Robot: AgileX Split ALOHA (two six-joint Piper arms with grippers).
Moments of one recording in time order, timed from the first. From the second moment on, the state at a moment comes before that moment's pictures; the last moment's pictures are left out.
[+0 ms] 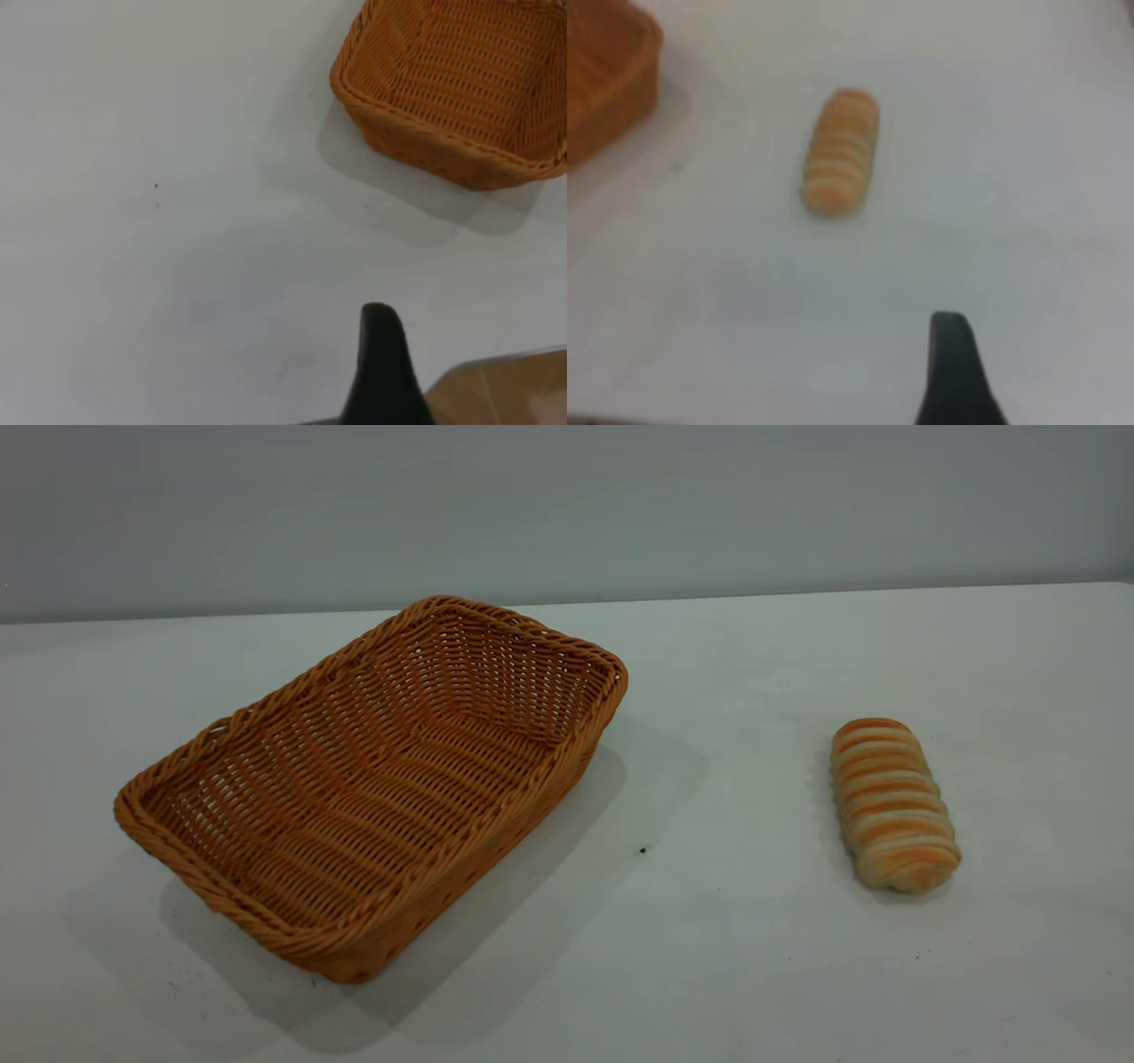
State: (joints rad) left arm 0.01 0.05 -0.54 -0.07 1.13 0.11; right arm 0.00 -0.01 -0.51 0.12 1.10 -0.09
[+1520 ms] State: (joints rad) left arm -0.03 1.70 -0.67 -0.57 0.31 -0.22; right arm 0.34 1.44 -0.72 0.93 0.35 -0.90
